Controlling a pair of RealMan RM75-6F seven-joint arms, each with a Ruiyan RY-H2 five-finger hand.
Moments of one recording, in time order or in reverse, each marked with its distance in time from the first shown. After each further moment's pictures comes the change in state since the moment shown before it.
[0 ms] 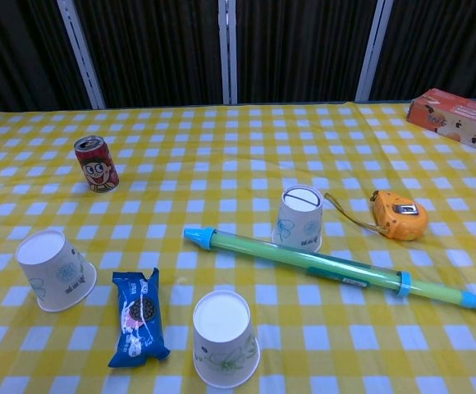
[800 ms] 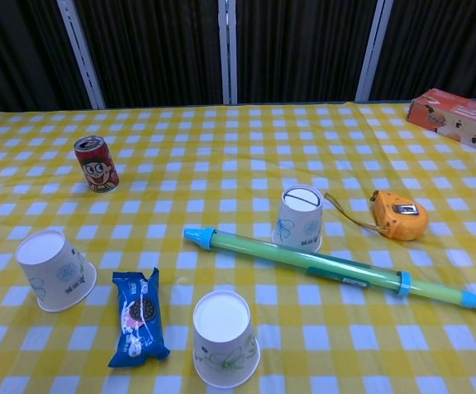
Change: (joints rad) left arm -0.016 -0.003 0.007 -0.015 0.004 -0.031 0.024; right arm -0.001 0.010 -0.005 -0.007 0.007 -0.010 0.011
